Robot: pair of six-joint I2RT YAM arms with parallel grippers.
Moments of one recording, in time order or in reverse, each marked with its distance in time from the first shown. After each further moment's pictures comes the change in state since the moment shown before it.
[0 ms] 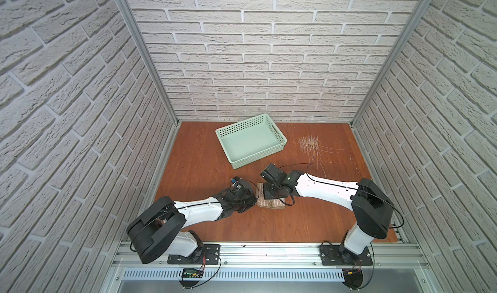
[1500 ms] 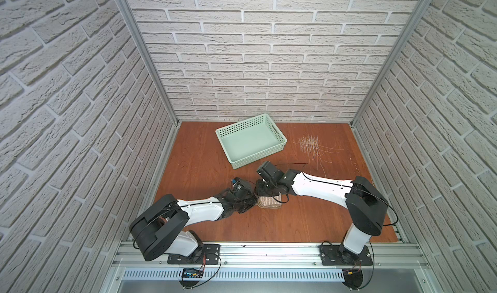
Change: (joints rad) left arm 0.000 0.016 -0.004 0.024 0.015 -0.009; right arm 0.005 0.016 0.034 0.127 -0.093 0.045
